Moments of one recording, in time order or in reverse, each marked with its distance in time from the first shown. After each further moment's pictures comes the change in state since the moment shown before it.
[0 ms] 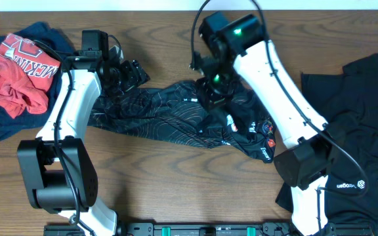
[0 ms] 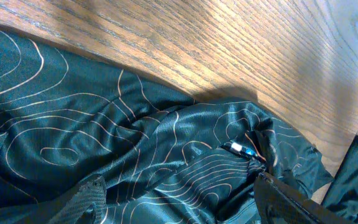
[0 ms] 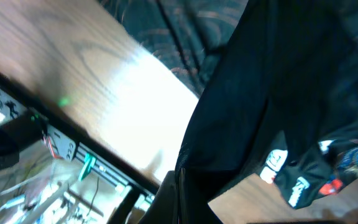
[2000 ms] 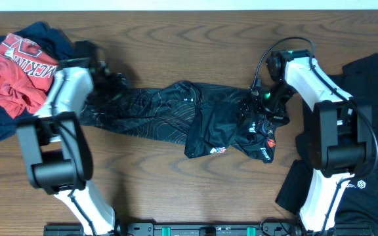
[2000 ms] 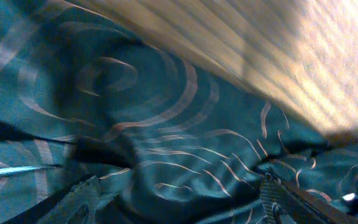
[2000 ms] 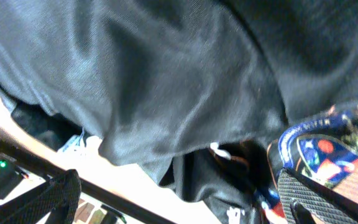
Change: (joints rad) left arm 0.141 0.161 0.000 -0.029 -0.120 0.072; right arm -0.409 -0.023 -0.688 0.378 -0.079 -0.037
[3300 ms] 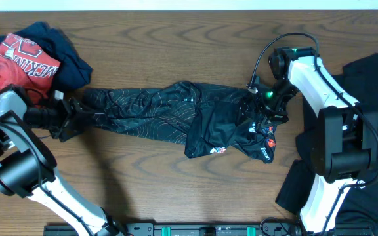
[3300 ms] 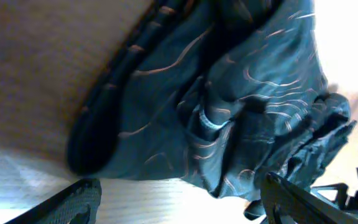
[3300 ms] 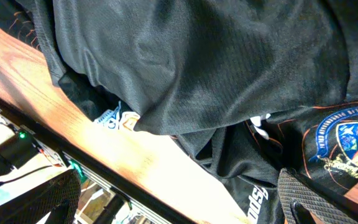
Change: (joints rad) left arm 0.461 0.146 0.010 -0.235 0.370 0.494; right arm 0.000 -0.048 0.005 -0.041 -0.083 -0.098
